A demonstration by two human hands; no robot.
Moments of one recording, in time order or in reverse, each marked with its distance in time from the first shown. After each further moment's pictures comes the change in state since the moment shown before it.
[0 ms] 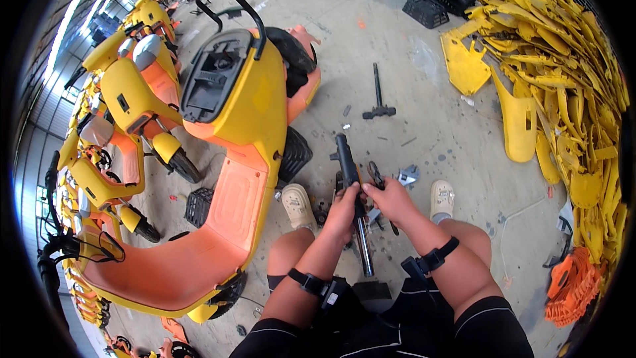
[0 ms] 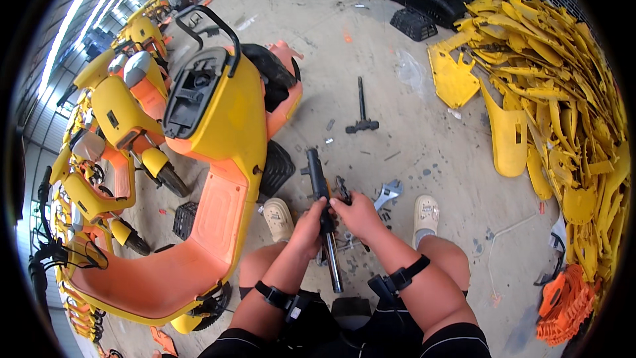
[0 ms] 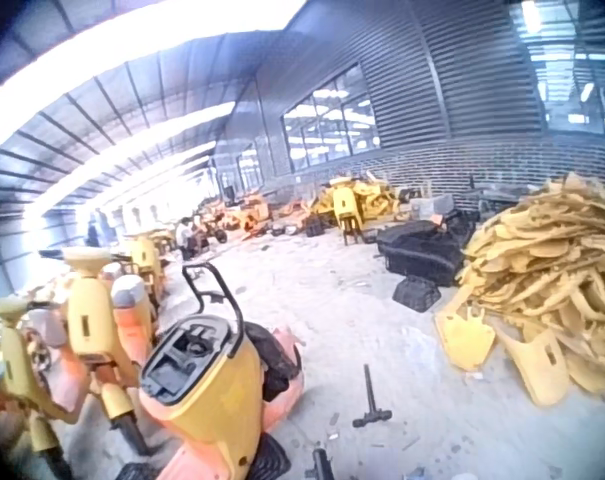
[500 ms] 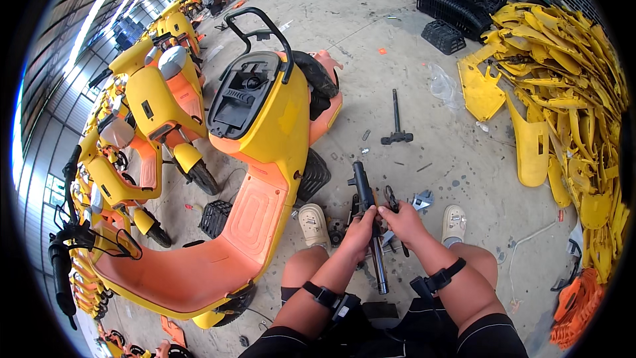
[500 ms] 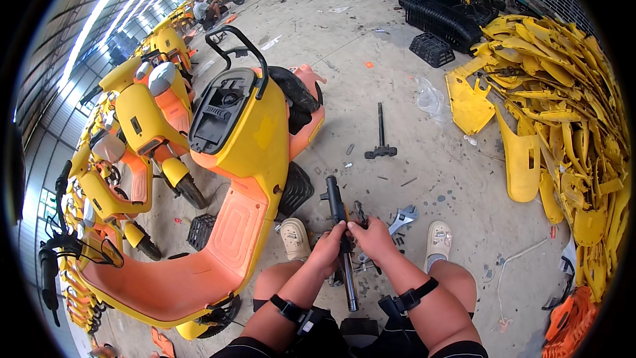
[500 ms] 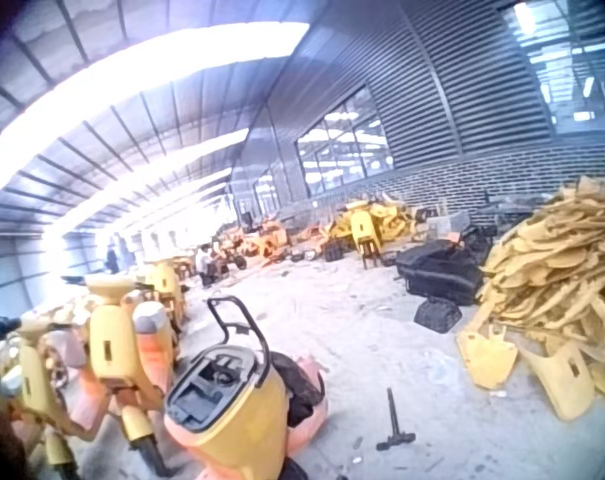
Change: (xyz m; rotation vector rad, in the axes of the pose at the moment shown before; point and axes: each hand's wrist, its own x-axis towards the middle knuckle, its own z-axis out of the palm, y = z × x) left_hand 0.002 -0.005 -0.003 0.067 -0.007 -0.003; right_hand -0.002 0.002 0.005 0.038 0.013 -0.033
